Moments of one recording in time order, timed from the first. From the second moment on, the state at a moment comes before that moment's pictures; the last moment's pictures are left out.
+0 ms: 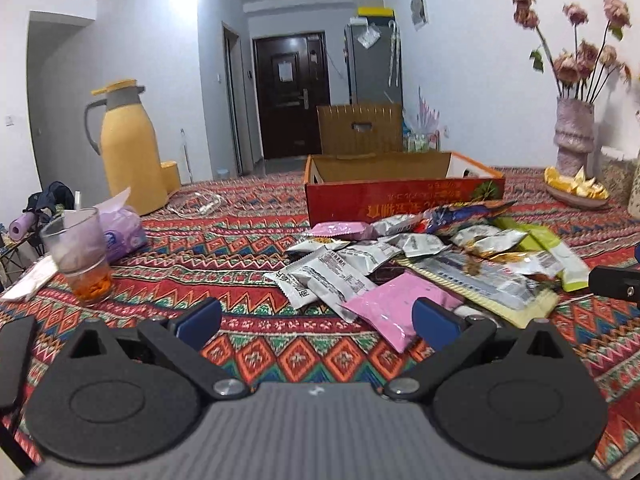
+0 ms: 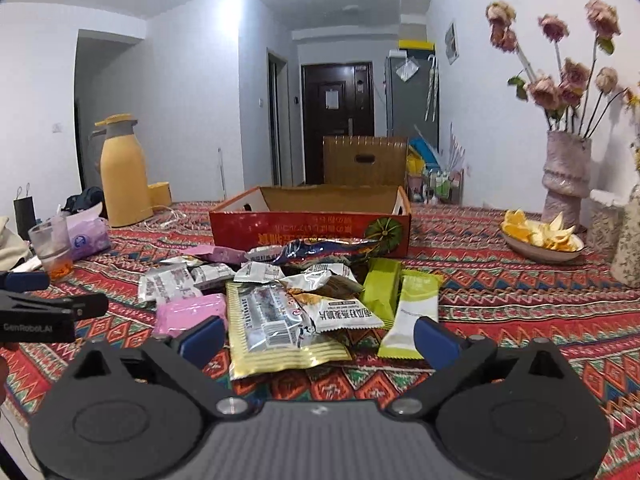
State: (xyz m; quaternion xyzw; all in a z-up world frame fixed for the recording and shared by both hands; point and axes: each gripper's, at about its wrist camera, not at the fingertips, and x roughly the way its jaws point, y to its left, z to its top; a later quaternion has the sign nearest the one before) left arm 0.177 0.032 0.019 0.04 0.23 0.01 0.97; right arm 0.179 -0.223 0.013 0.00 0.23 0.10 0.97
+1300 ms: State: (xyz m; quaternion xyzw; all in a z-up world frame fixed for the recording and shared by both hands) left arm 0.323 0.020 -0.025 0.06 0.31 0.03 0.95; right arm 0.306 -0.232 -0.028 0.05 0.33 0.18 0.92
